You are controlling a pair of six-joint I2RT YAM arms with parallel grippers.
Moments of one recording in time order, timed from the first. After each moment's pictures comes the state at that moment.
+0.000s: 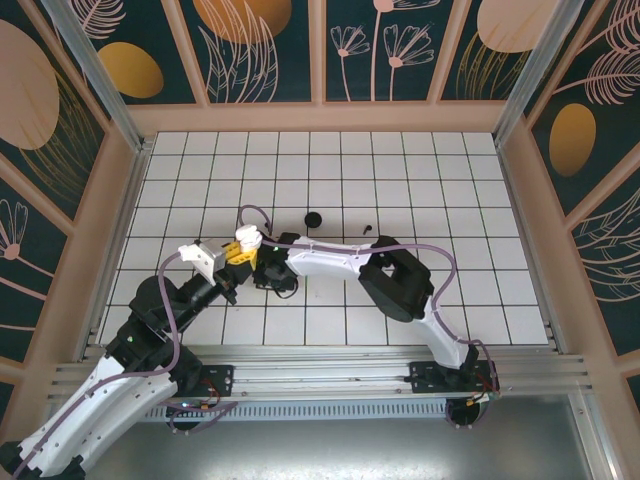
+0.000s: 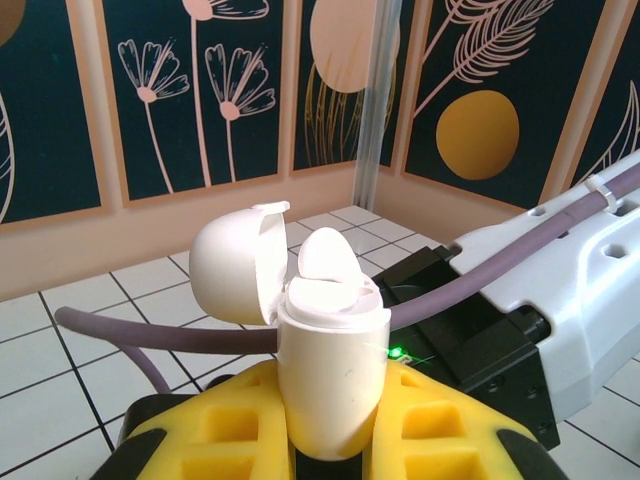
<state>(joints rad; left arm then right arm) -0.68 0.35 0.46 -0.09 0.10 -0.11 1.12 2.22 1.71 -0.72 0.03 1.13</state>
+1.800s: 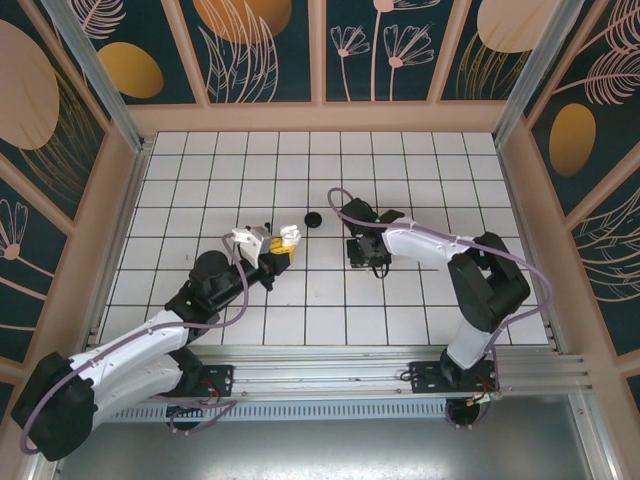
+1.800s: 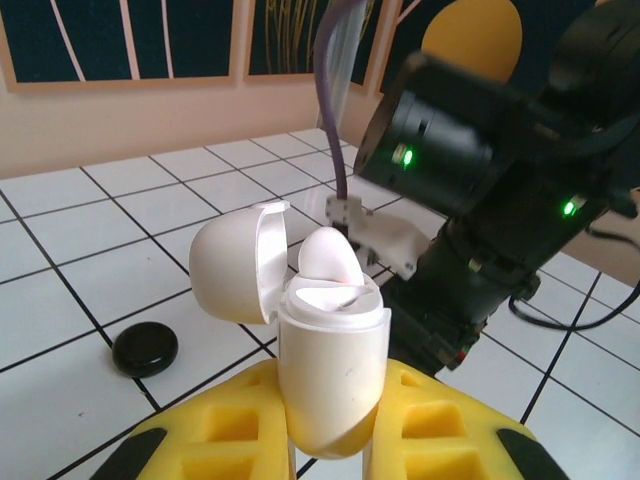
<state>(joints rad) -0.68 0.93 0.34 0.47 0.21 -0.19 0.68 1.69 1.10 -0.70 0.09 0.56</state>
